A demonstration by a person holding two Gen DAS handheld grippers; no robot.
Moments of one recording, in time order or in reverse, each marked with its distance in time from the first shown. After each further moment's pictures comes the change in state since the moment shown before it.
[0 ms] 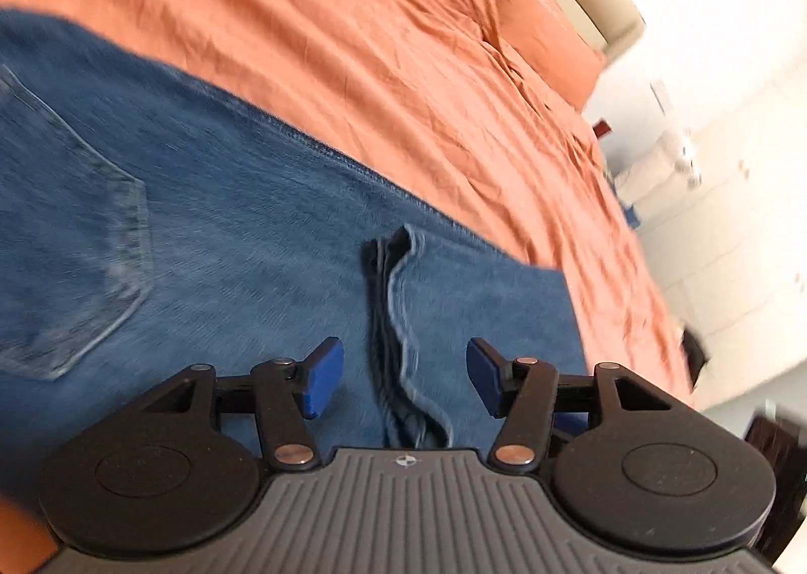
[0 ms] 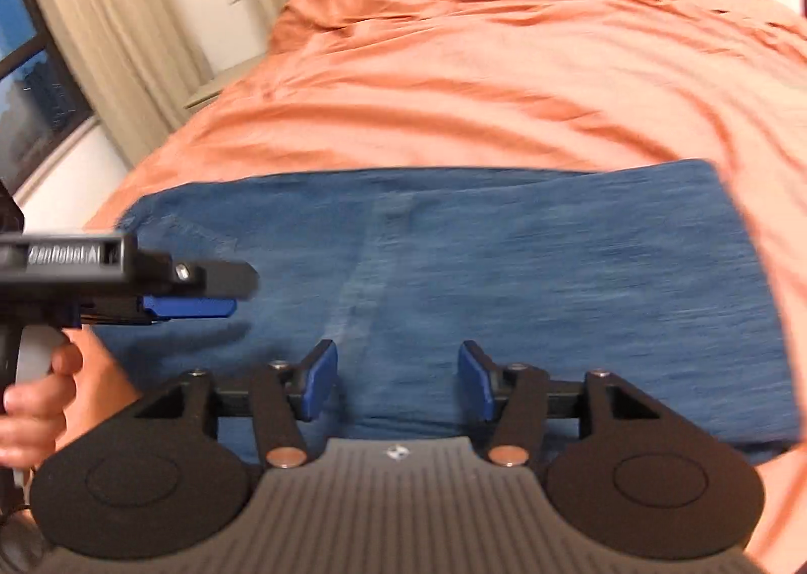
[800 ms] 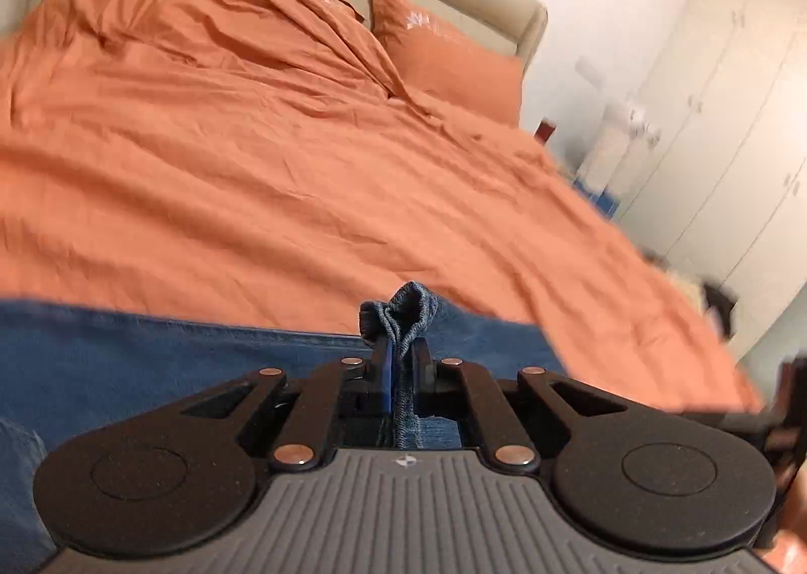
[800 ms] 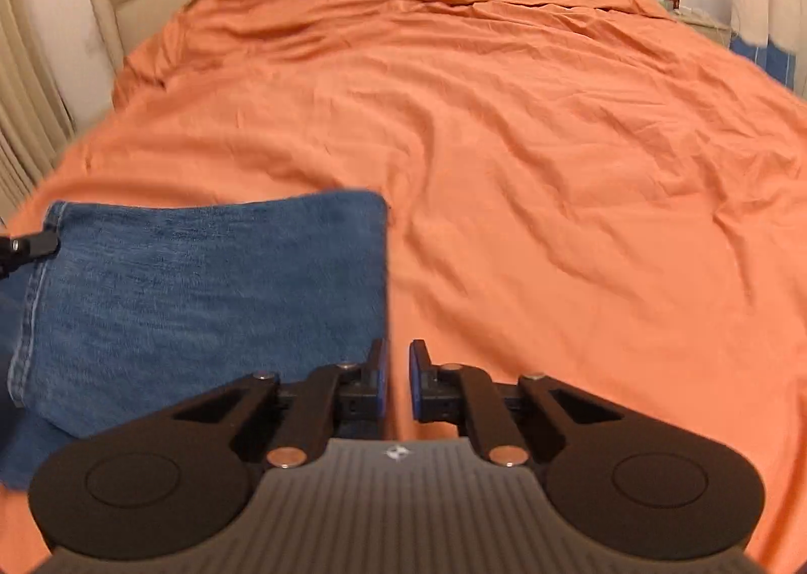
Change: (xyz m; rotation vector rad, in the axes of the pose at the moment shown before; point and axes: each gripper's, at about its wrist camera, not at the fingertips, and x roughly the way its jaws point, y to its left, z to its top) left arm 0.022 -0.080 0.031 0.410 -0.142 0.059; right arm -0.038 -0.183 0.027 0.130 -0.070 -0.206
